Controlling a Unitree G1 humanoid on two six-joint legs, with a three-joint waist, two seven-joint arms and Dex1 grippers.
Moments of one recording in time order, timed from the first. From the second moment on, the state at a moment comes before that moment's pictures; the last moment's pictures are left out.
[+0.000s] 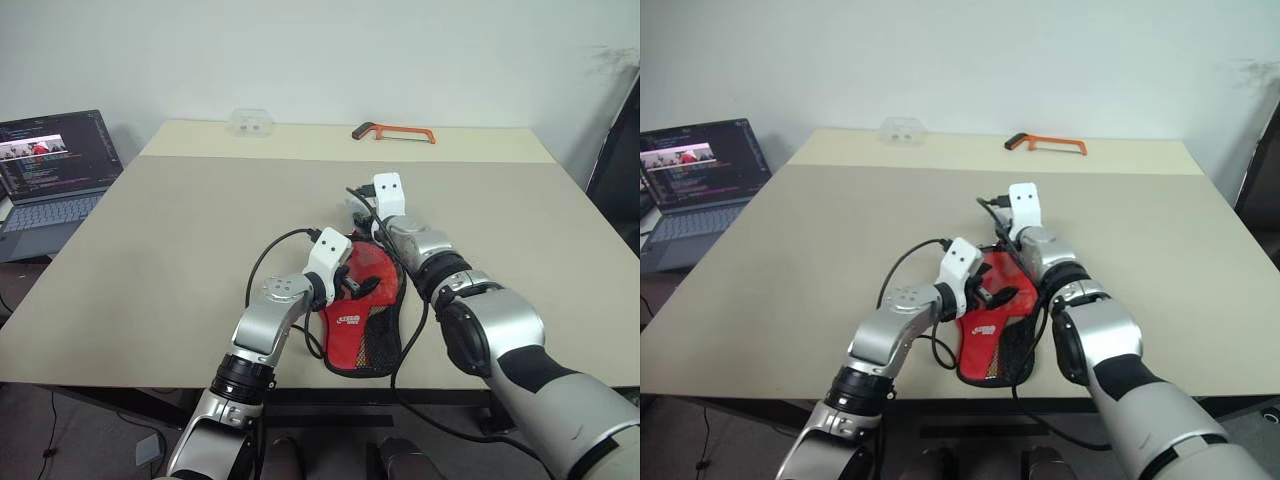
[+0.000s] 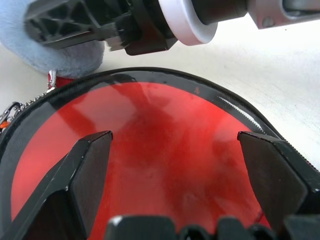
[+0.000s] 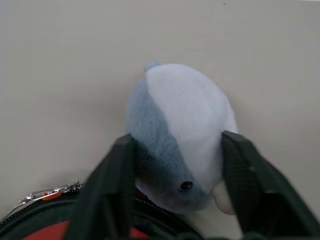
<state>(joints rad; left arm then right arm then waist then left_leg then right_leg) -0.56 0.16 -0.17 0.04 -0.08 0.67 -0.57 -1.31 -0.02 -0.12 1.33 0.06 0.21 0.08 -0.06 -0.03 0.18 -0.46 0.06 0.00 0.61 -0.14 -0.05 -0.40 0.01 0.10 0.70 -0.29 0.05</state>
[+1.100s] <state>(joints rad) -0.60 0.14 -0.19 0.08 -0.11 0.67 -0.57 -1.33 -0.07 -0.14 1.35 0.02 0.16 0.10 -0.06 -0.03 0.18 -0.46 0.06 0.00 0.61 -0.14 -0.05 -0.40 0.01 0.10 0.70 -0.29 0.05</state>
